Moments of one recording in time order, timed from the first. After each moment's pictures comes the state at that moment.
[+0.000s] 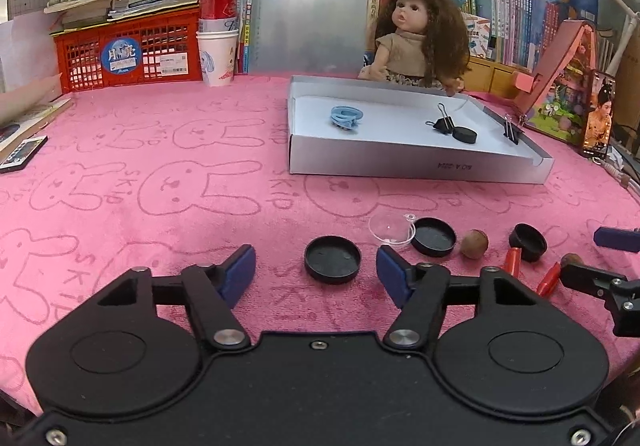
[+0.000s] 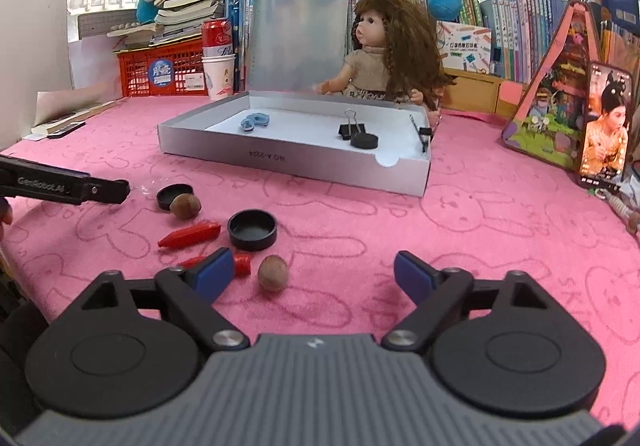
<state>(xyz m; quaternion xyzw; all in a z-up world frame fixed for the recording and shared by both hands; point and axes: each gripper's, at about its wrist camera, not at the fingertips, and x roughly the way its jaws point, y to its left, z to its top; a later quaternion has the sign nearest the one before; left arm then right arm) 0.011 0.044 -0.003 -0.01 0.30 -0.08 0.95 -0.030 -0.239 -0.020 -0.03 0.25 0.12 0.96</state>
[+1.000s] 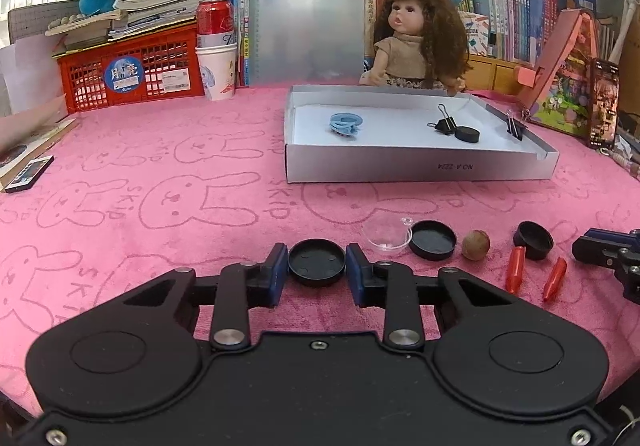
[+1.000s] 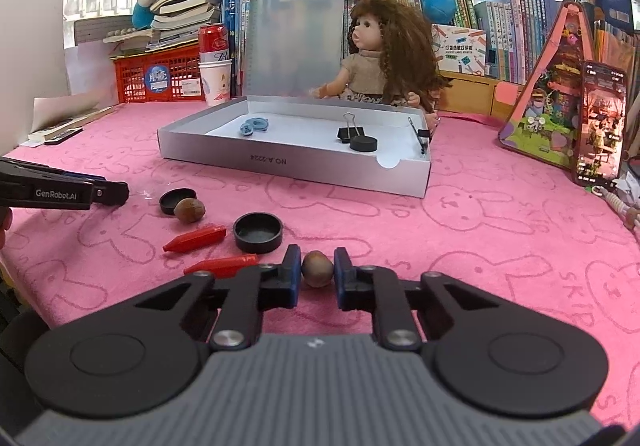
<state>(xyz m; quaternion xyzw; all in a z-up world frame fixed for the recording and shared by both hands) 0.007 0.032 -0.003 0.02 0.28 -0.06 0.96 -0.033 -0.233 -0.019 -0.03 0.24 0.11 0.97</state>
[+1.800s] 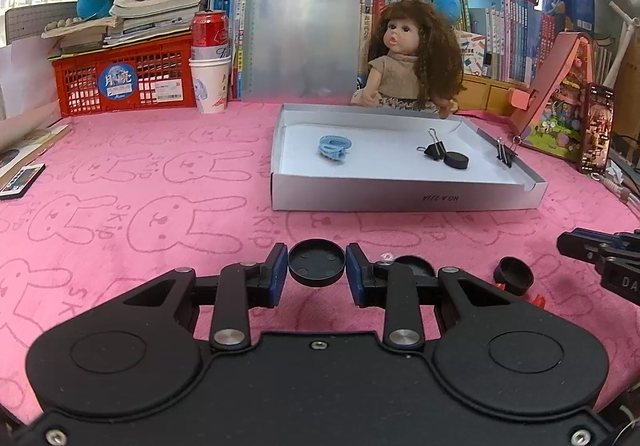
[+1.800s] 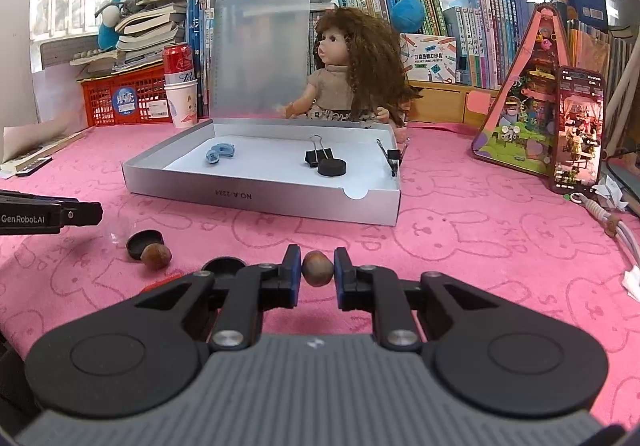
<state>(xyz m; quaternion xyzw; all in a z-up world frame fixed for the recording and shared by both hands) 0.015 0.025 0.015 0.00 0.27 -0.08 0.96 -0.013 -0.238 -0.005 -0.01 0.23 0.06 0.97</state>
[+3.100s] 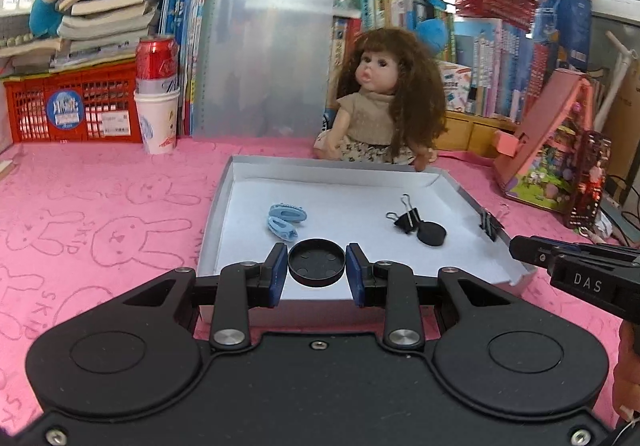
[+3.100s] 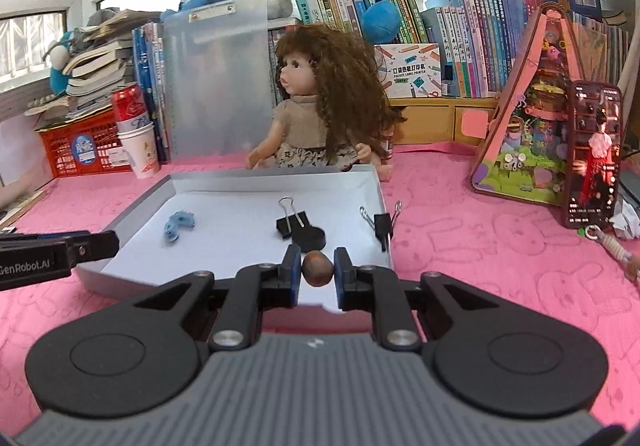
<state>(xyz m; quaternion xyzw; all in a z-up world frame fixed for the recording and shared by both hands) 0.110 -0.009 0.049 -0.03 0.26 -0.12 0.96 0.080 -0.245 0.029 0.04 0.23 0.03 0.97</state>
